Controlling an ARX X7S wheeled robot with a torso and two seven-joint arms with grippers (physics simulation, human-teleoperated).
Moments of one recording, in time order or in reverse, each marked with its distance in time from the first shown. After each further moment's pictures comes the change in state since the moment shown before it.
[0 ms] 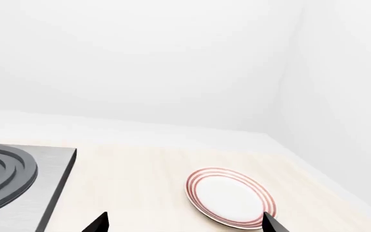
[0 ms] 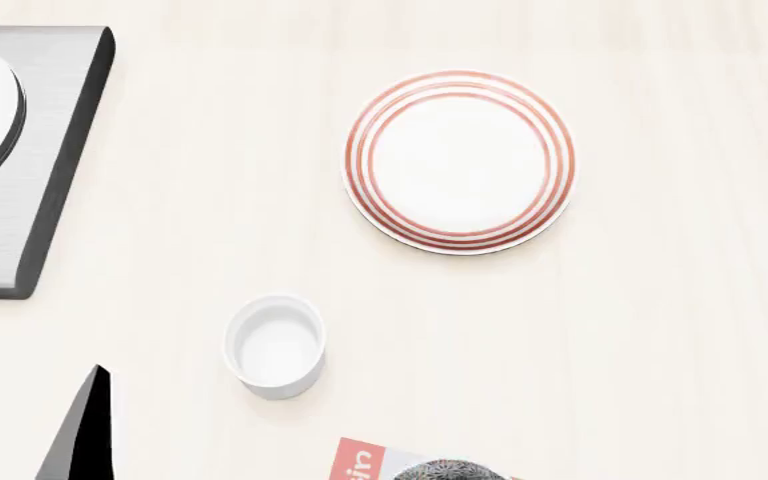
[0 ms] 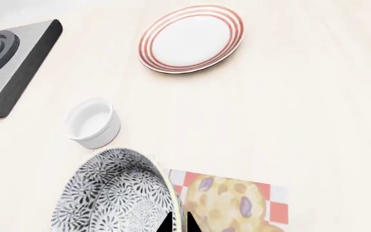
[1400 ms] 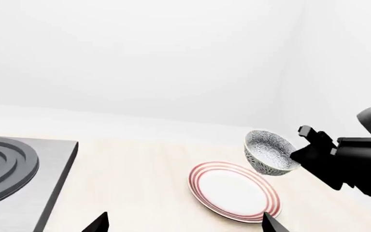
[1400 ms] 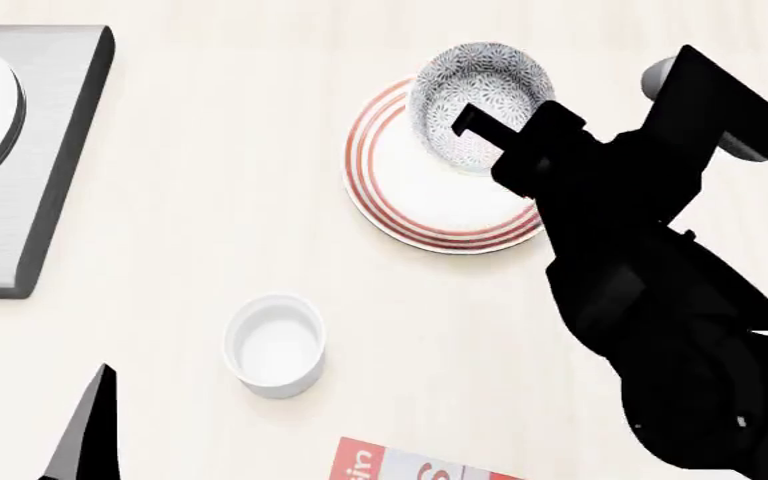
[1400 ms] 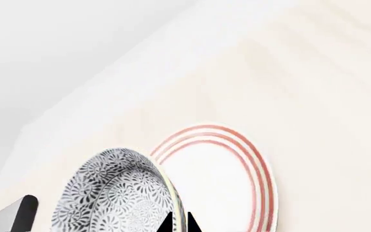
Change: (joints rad) left arm -0.013 -0.012 0.015 -0.049 -0.008 0.025 0.002; right arm 0.300 -0.549 0.462 1.135 1.360 0.148 -0.855
